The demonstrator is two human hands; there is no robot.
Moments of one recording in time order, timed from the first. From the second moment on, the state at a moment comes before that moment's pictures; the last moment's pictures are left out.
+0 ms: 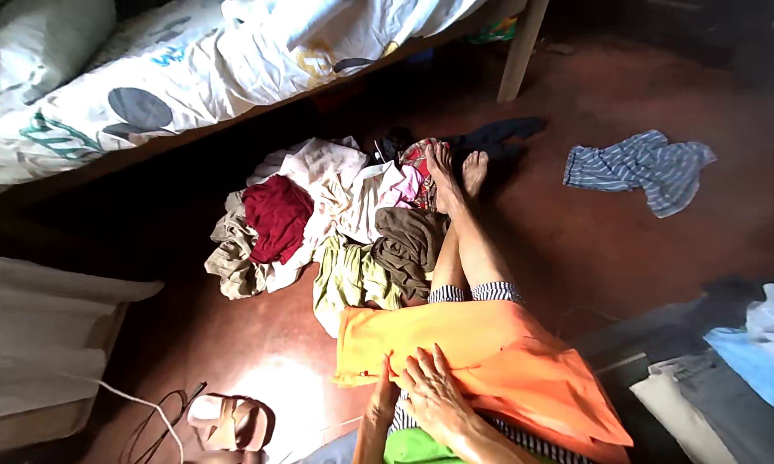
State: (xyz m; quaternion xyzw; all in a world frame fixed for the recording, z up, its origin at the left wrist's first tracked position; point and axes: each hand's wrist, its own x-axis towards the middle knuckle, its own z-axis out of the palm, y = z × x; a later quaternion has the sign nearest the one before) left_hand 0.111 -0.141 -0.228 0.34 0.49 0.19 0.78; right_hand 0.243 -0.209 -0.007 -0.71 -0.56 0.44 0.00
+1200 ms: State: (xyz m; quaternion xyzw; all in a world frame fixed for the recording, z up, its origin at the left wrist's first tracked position) left_hand 0.119 -0.172 -0.161 0.88 0.24 0.29 0.30; right_hand 0.325 -0.245 -0.075 -0.73 -0.18 0.37 0.54
